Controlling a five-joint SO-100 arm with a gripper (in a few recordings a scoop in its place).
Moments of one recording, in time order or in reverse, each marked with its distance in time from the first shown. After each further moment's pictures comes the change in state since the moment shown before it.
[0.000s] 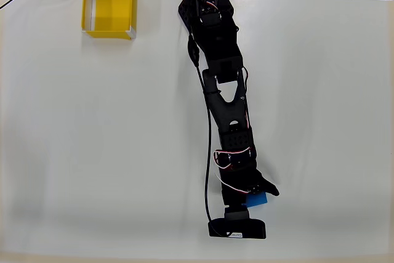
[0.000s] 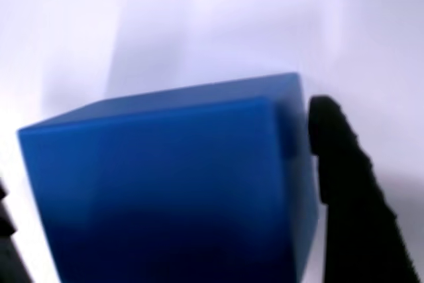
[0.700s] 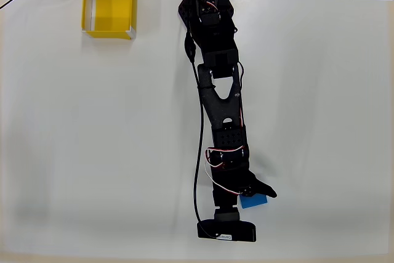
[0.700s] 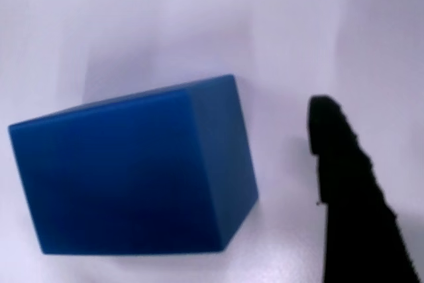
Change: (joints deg) arm 2.9 4.7 3.1 0.0 -0.4
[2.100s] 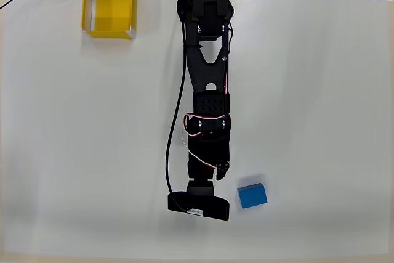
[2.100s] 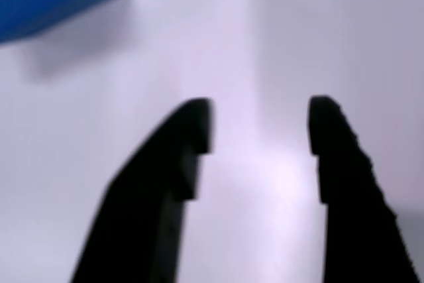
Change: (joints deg) arm 6.6 29.8 26.4 8.2 -1.7
